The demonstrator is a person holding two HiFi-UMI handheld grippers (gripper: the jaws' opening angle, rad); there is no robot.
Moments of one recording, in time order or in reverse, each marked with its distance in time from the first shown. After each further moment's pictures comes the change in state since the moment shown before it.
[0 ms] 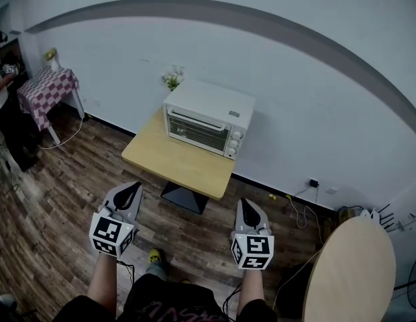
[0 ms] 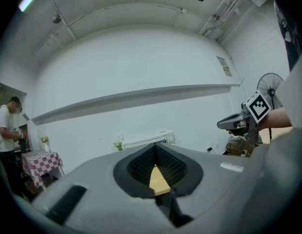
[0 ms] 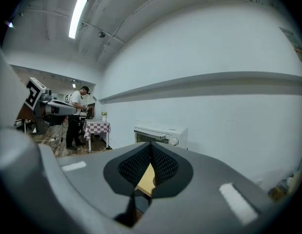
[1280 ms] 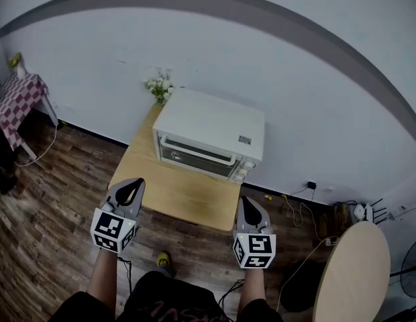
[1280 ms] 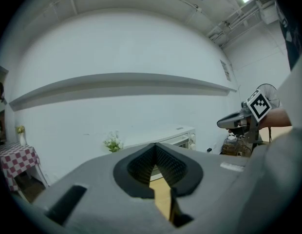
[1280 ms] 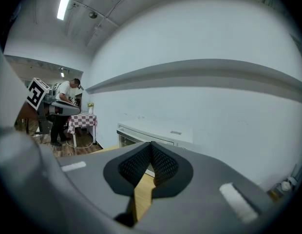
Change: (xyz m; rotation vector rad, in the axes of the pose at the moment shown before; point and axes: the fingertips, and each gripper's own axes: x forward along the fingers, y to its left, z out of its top) left arm 0.207 0.161 -0.033 -0.057 0.024 -0.171; right arm 0.218 -0.001 0.022 -0.021 0.094 -0.119
